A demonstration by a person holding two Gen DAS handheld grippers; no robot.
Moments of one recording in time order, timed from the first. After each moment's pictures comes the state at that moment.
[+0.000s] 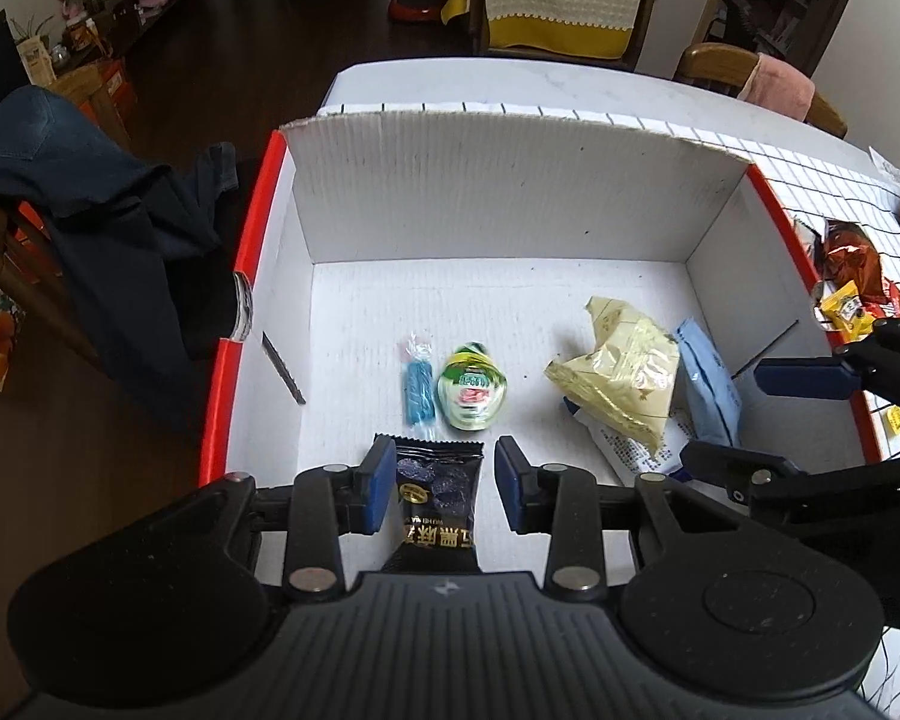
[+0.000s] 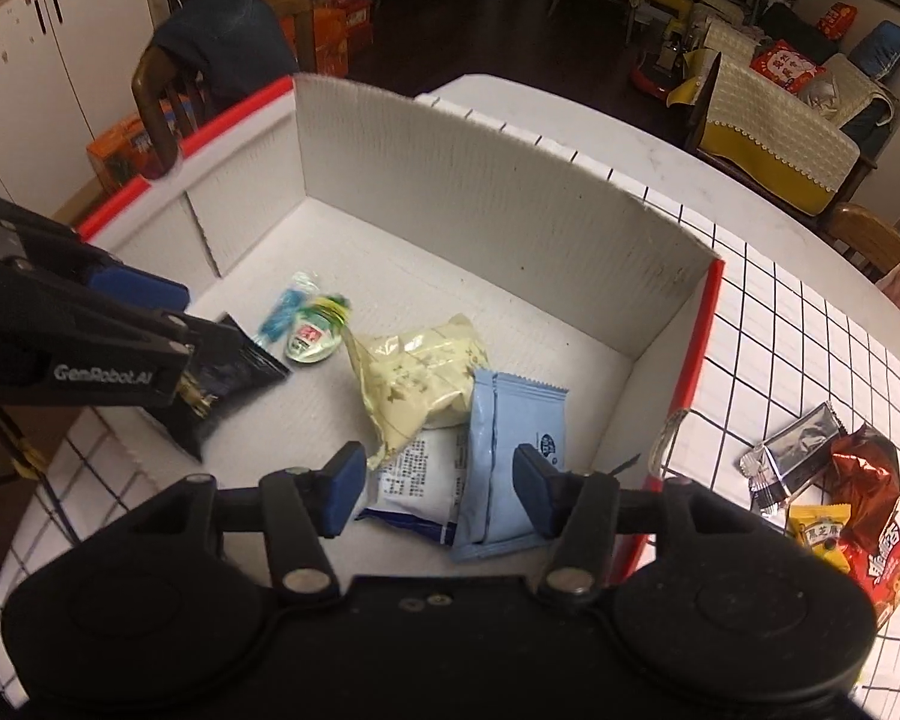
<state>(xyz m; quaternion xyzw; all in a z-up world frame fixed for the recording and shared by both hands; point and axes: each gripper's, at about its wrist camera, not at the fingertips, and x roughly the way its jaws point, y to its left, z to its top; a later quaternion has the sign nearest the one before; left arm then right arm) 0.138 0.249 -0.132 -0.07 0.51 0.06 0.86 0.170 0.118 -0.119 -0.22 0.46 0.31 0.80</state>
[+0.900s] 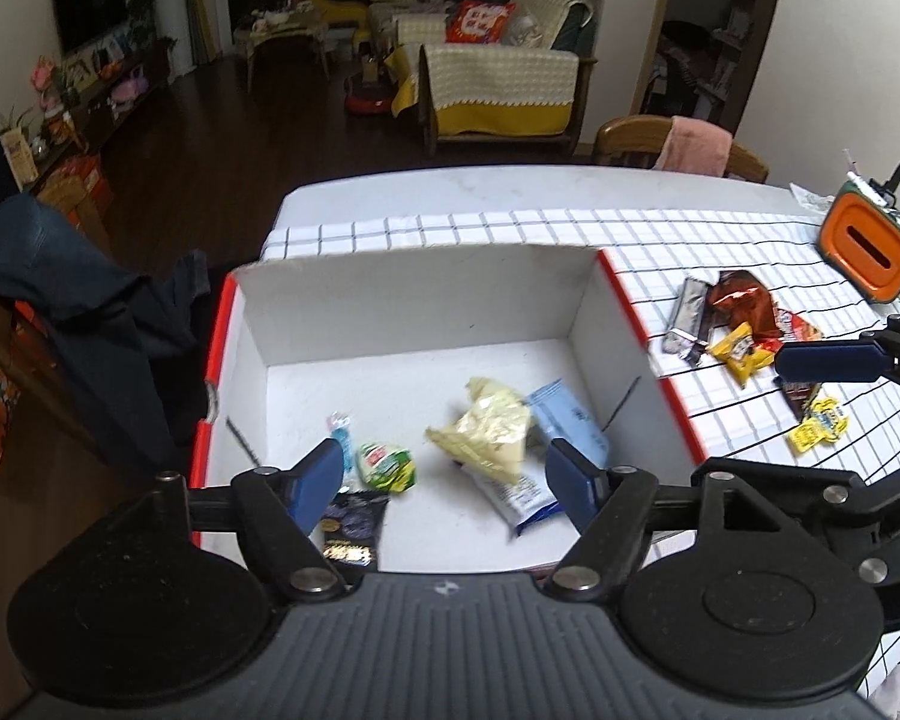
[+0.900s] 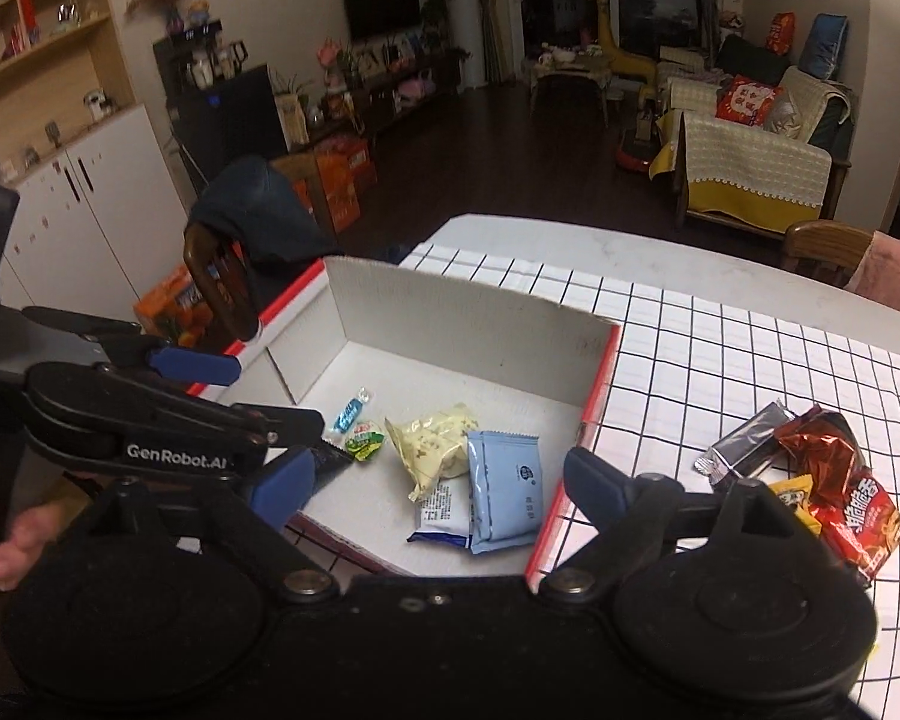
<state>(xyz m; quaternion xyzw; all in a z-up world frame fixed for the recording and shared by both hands) 0.107 0.191 -0.058 -0.04 0.43 0.03 0.90 0.129 0.032 -0.030 -0.08 0.39 0.34 0.85</state>
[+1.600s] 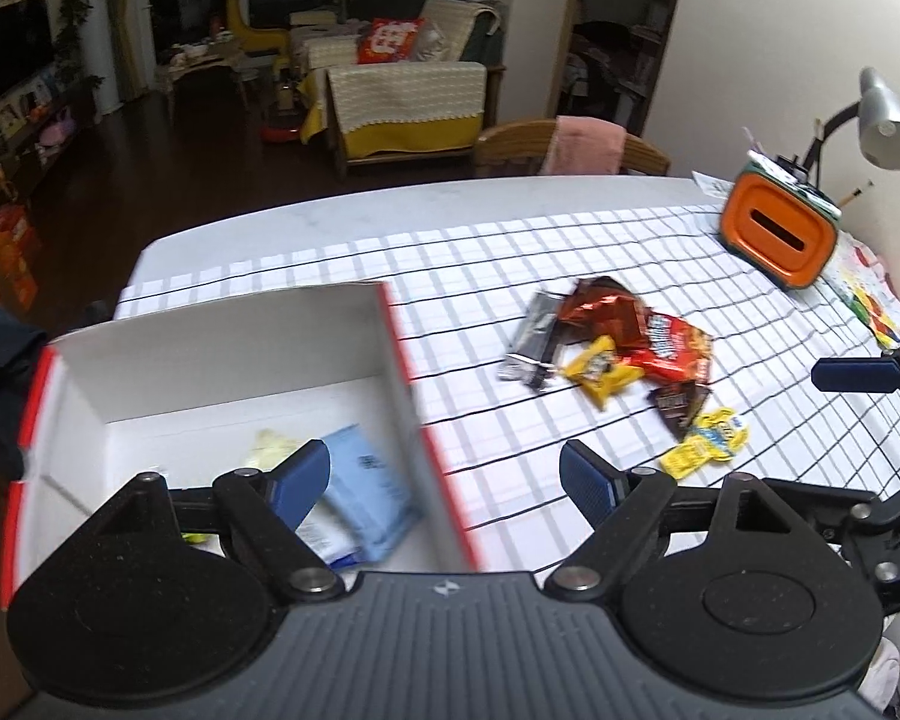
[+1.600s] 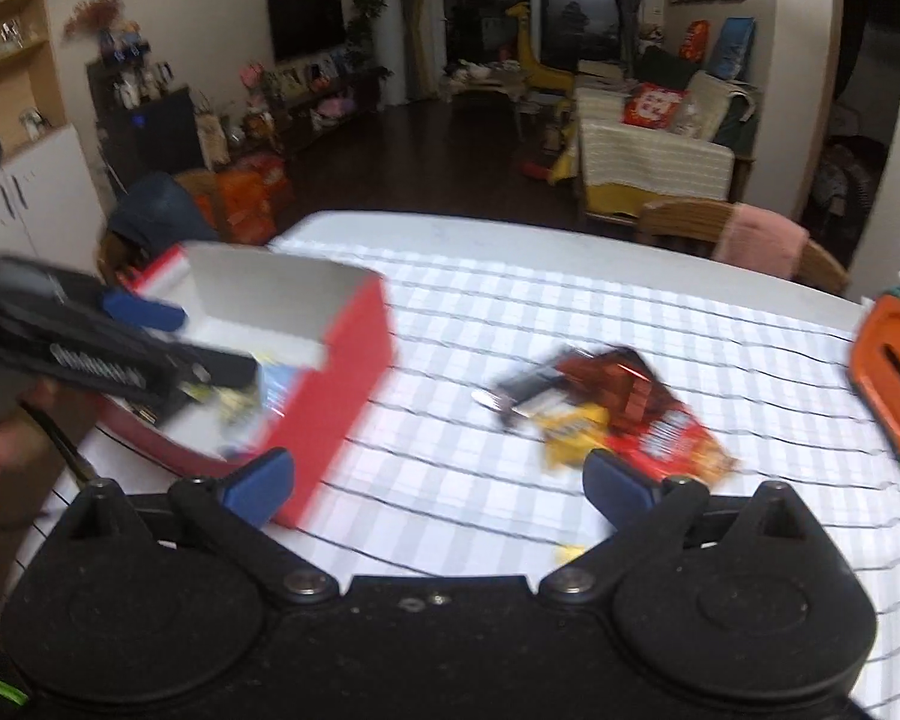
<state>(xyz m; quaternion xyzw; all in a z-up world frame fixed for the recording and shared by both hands) 0.138 0.068 -0.056 -0.02 0.41 -0.04 0.91 0.131 -0.120 -0.040 -0.10 0.37 0.27 0.88</state>
